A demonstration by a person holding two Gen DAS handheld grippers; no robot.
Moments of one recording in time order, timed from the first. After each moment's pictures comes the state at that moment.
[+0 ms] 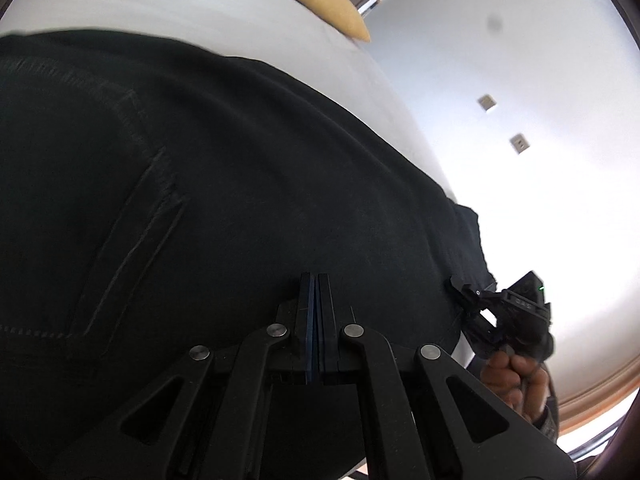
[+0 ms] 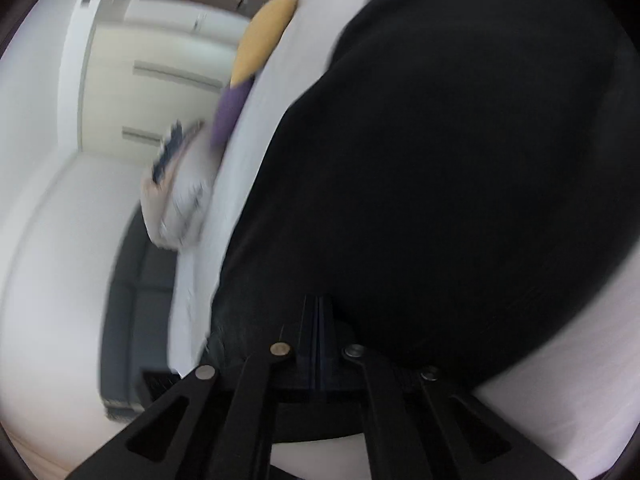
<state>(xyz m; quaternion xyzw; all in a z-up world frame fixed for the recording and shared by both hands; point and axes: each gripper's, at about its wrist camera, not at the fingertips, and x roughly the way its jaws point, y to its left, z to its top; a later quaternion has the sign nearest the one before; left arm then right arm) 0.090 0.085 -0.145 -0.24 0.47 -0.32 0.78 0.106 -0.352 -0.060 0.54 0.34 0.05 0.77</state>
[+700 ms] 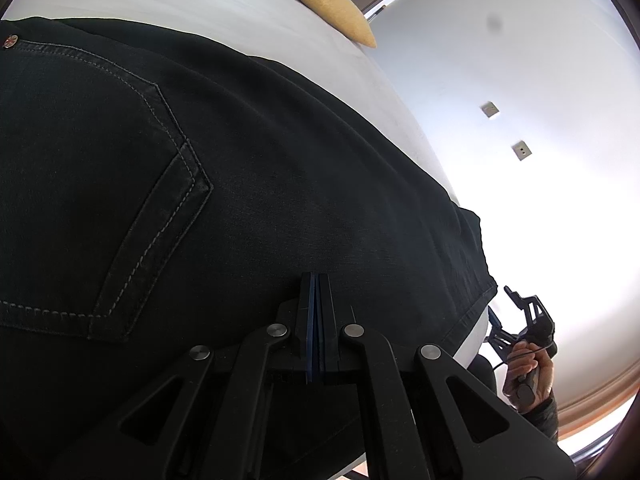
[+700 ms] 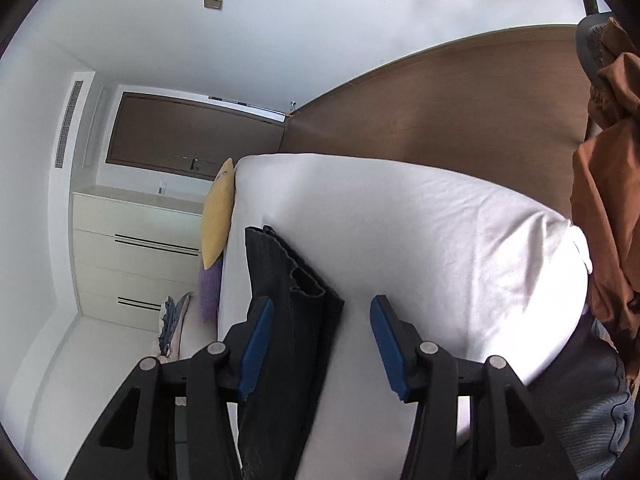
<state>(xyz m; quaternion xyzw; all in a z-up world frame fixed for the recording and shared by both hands) 0.081 0.062 -0.157 -0.24 0.47 -0.31 0.79 -0.016 -0.501 -0.041 0.63 0.18 -0.12 0.74</state>
